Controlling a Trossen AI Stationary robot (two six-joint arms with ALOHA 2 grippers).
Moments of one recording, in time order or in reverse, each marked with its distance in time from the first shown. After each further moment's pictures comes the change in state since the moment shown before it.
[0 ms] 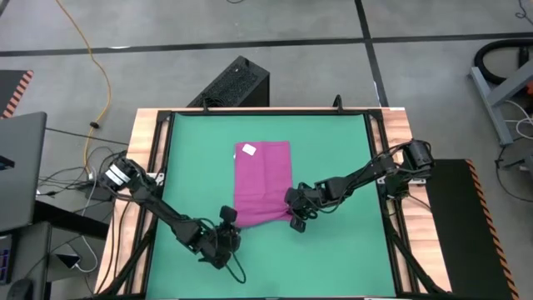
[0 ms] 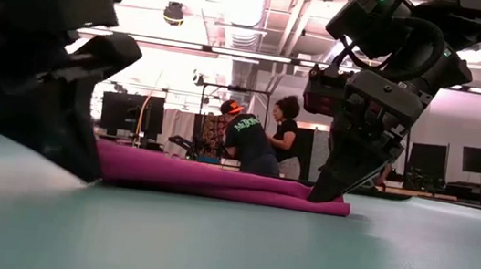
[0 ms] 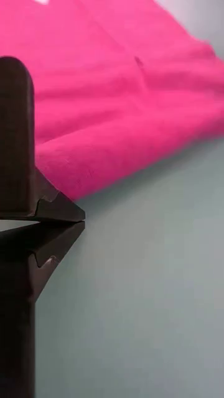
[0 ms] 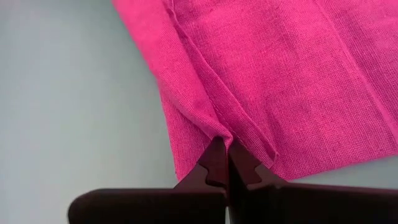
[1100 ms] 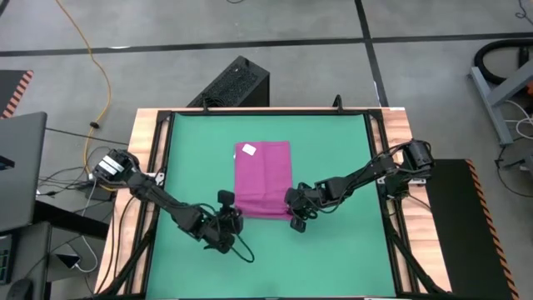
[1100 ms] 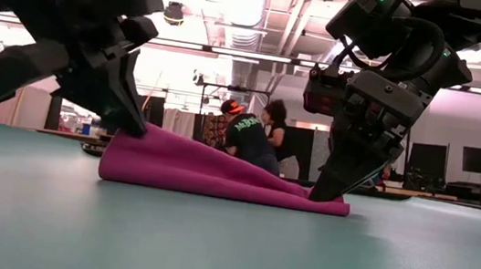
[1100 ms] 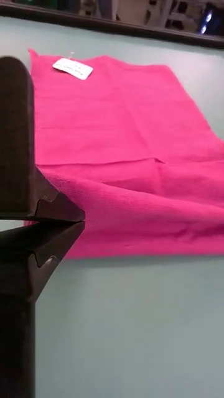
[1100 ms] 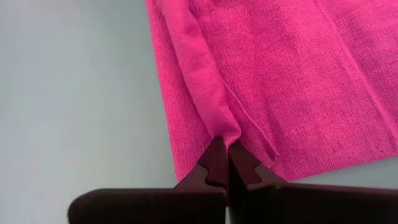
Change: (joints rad) left arm 0.116 -0.110 0.002 -0.105 -0.096 -0.042; right arm 0.000 0.000 0.000 0.003 -0.001 -0.007
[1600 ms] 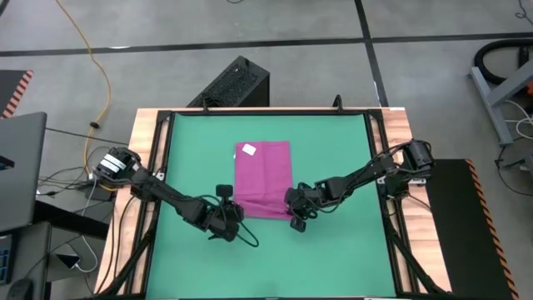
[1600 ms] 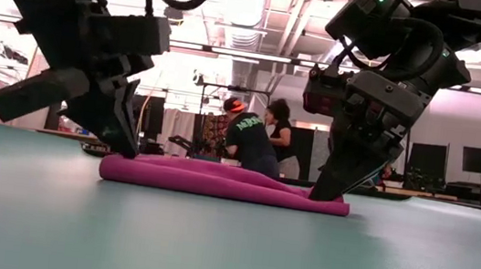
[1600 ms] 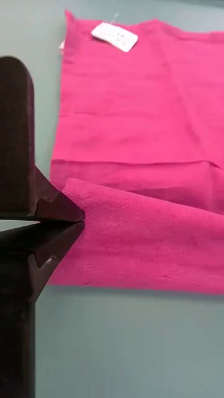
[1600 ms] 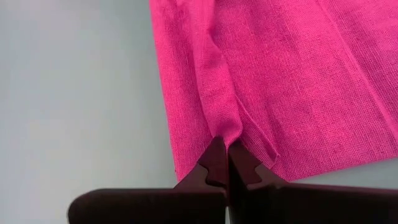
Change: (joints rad) left arm 0.086 0.000 -0.034 -0.036 0.112 -0.109; right arm 0.006 0.000 0.000 -0.005 -0.018 0.000
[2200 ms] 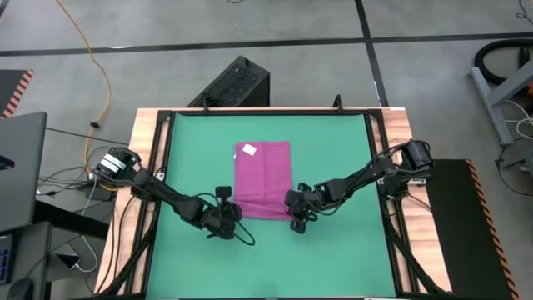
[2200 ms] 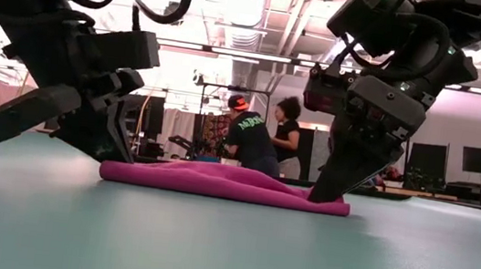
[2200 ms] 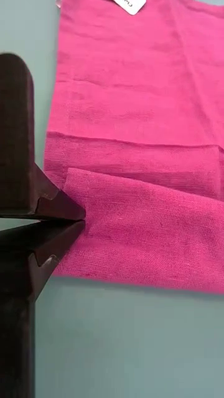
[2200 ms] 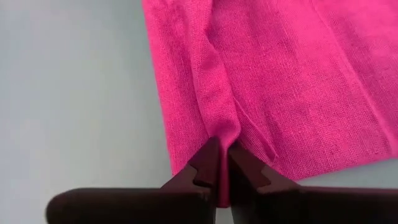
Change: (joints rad) left arm 0.000 -0.001 -0.120 0.202 0.047 -0.034; right arm 0.009 -0.045 -0.001 -0.019 0.106 -0.035
